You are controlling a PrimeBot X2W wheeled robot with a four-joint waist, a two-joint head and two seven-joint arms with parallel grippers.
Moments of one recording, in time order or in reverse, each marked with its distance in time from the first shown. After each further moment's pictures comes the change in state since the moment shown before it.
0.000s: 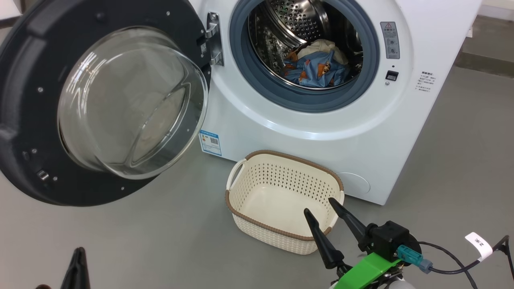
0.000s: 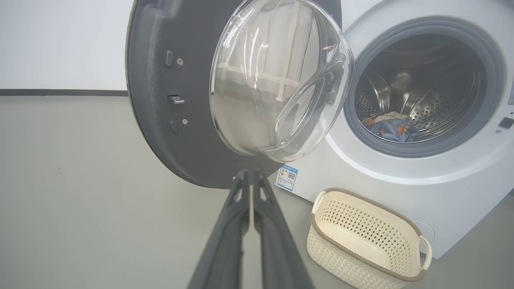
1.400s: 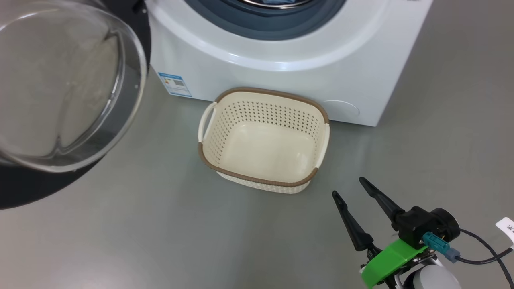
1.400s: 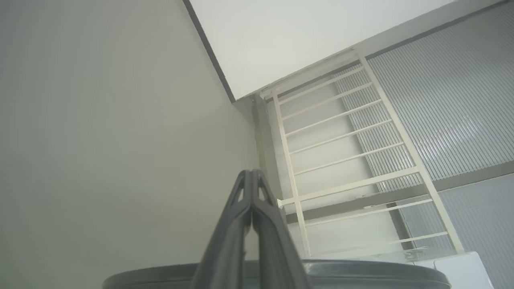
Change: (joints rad) left arm -0.864 0.455 0.658 0.818 -0.874 -0.017 0.401; right arm -0.007 -0.113 -0.067 -0.112 -0.118 0.000 0.044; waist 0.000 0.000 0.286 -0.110
